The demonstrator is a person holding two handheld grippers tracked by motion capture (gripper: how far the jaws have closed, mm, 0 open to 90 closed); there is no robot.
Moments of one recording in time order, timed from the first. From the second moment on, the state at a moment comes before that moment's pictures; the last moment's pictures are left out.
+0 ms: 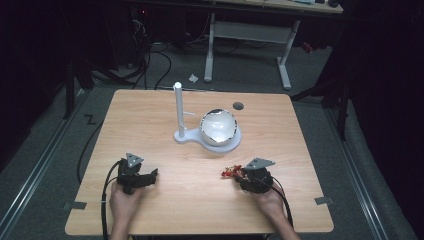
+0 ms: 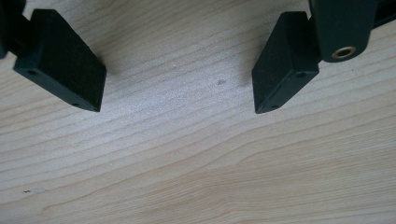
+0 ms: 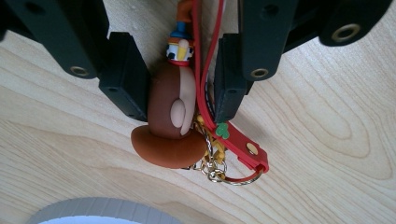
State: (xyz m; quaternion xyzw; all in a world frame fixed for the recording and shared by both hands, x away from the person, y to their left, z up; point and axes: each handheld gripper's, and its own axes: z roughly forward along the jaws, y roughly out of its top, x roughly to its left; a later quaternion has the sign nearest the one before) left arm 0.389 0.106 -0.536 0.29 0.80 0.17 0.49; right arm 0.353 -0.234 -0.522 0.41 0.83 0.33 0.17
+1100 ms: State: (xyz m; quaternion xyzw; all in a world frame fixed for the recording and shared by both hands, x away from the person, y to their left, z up) left arm 0.390 0.105 -0.536 0.29 0.80 0.17 0.49; right arm 0.348 -0.254 -0.478 0.42 0.81 0.38 0.16
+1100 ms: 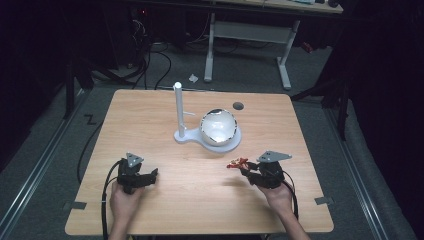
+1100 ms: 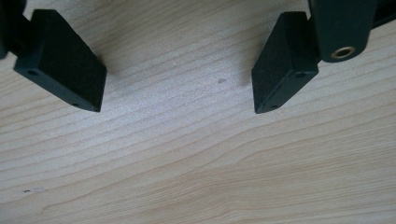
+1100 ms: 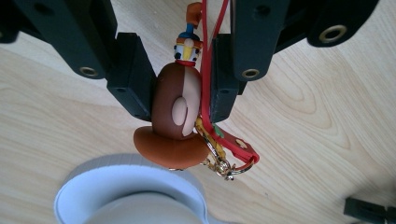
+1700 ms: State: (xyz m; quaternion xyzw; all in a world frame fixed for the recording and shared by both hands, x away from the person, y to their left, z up) left arm 0.391 0.106 -0.536 0.29 0.80 0.17 0.49; right arm 0.363 -0.275 -0.448 0.45 0.76 0.44 0.13
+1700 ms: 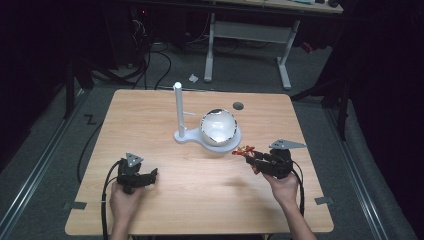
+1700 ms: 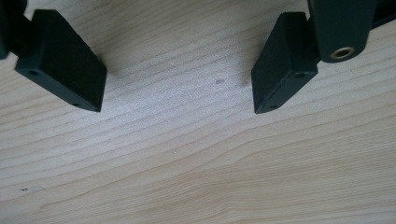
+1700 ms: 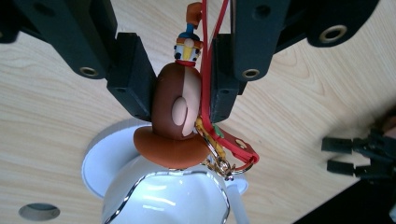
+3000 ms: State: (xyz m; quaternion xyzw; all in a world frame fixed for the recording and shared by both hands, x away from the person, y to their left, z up) left arm 0.390 0.106 -0.536 0.29 0.80 0.17 0.49; right arm 0.439 -0.225 -0.395 0.40 0.80 0.41 0.15
